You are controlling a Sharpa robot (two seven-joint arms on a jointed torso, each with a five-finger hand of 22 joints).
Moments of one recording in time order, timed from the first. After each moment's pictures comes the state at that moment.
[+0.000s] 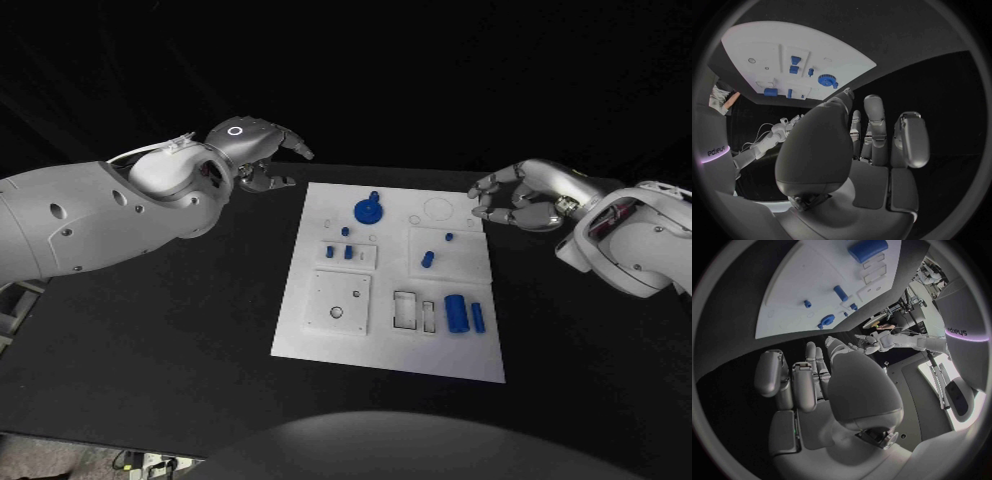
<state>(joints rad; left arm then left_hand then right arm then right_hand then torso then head) 1.40 -0.91 -0.22 1.45 -1.70 -0.47 -0.09 1.46 -0.21 0.29 0.30 0.12 0.81 -0.13 0.09 0.14 0.63 0.00 0.11 0.07 1.30 -0.07 0.97 0.59 0.04 1.46 0.05 1.32 1.31 1.37 -1.00 -0.23 1.57 -1.23 -0.37 0.11 1.44 -0.03 0.17 0.23 0.28 0.88 0.08 0.08 0.53 0.79 0.08 0.45 0.76 1.46 0.00 1.40 1.31 0.07 1.34 0.11 1.22 1.31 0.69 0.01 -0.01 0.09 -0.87</state>
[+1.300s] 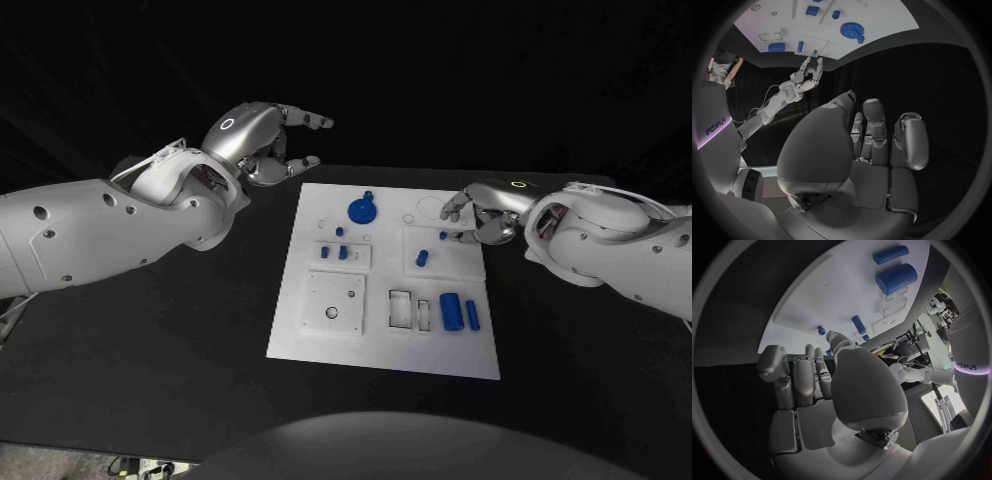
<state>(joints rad) 1.40 -0.91 -0.22 1.56 -1.45 -0.74 0.05 1.45 -0.14 0.29 0.29 0.20 0.79 -0.06 0.06 0.07 0.75 0.03 0.25 0.07 1.34 -0.06 1.01 0.66 0.04 1.46 0.05 1.35 1.31 1.32 -0.85 -0.23 1.46 -1.52 -0.23 -0.05 1.41 -0.10 0.18 0.18 0.37 0.87 0.10 0.08 0.43 0.77 0.07 0.39 0.58 1.39 -0.01 1.29 1.26 0.08 1.29 0.10 1.06 1.31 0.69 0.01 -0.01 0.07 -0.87</state>
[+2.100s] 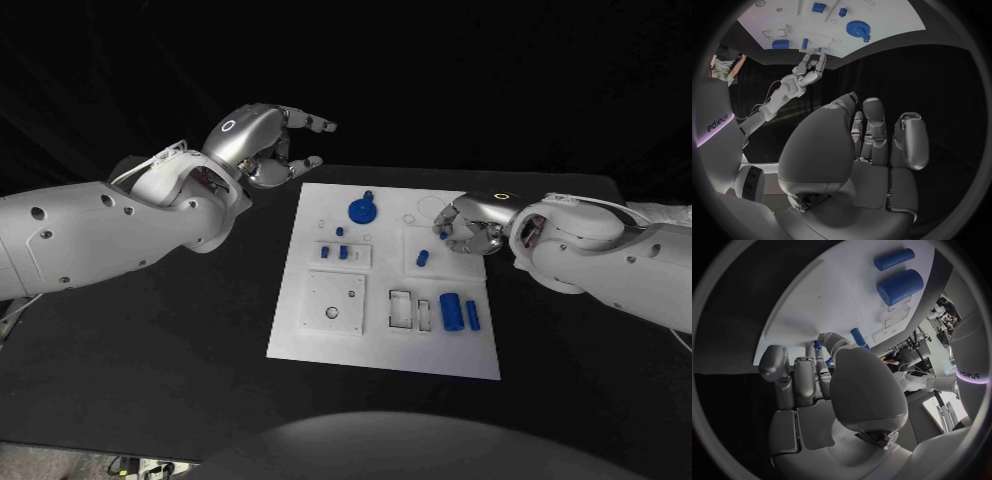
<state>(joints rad) 1.40 -0.92 -0.22 1.57 -1.42 -0.74 0.08 1.46 -0.12 0.31 0.29 0.21 0.82 -0.05 0.06 0.07 0.76 0.02 0.26 0.07 1.34 -0.06 1.00 0.63 0.04 1.46 0.05 1.35 1.31 1.29 -0.81 -0.23 1.45 -1.57 -0.20 -0.09 1.44 -0.11 0.30 0.11 0.58 0.89 0.08 0.10 0.47 0.76 0.08 0.46 0.61 1.38 -0.01 1.33 1.28 0.10 1.30 0.10 1.07 1.31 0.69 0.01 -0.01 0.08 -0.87</state>
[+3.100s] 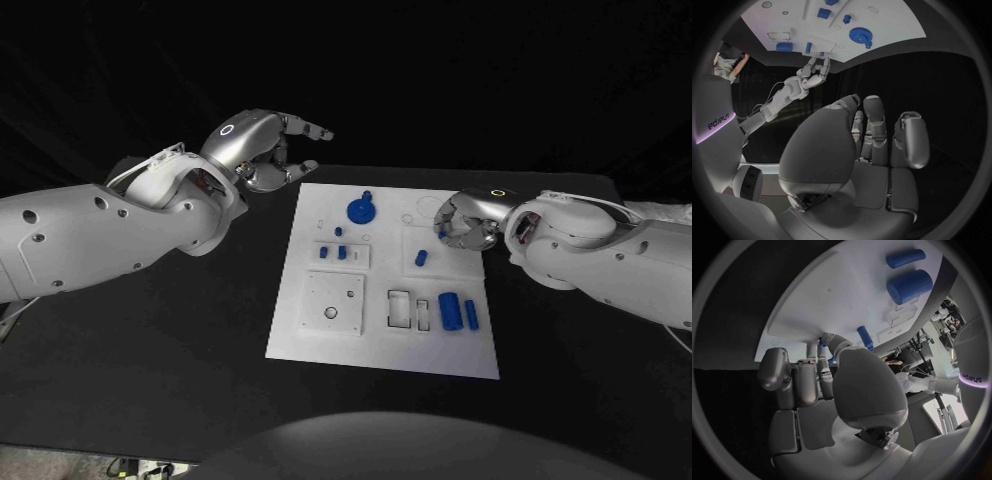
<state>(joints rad) 1.39 -0.93 -0.22 1.58 -1.42 -0.70 0.08 1.48 -0.11 0.35 0.29 0.25 0.84 -0.04 0.06 0.07 0.76 0.03 0.27 0.06 1.32 -0.06 0.98 0.60 0.04 1.47 0.05 1.33 1.31 1.29 -0.79 -0.23 1.41 -1.58 -0.22 -0.10 1.38 -0.07 0.30 0.07 0.36 0.96 0.07 0.19 0.63 0.82 0.06 0.50 0.60 1.42 -0.03 1.37 1.30 0.10 1.35 0.09 1.14 1.31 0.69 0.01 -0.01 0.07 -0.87</state>
